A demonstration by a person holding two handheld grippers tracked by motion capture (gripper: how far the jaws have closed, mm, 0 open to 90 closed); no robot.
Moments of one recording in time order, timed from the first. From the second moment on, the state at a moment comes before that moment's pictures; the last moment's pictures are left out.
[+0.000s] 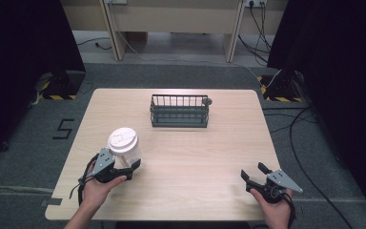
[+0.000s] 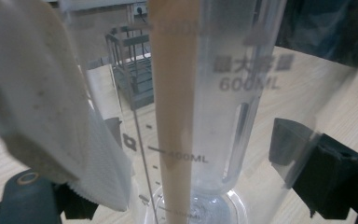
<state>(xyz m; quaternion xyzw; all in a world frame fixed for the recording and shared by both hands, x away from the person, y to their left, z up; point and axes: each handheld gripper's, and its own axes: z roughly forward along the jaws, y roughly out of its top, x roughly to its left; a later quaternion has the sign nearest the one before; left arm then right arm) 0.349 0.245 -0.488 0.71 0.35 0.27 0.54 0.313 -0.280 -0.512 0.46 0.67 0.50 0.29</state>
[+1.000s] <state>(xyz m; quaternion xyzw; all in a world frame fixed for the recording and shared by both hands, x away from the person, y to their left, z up) 0.380 0.226 -0.463 0.70 0.34 0.28 0.56 0.314 -0.281 -0.512 0.46 0.67 0.50 0.29</state>
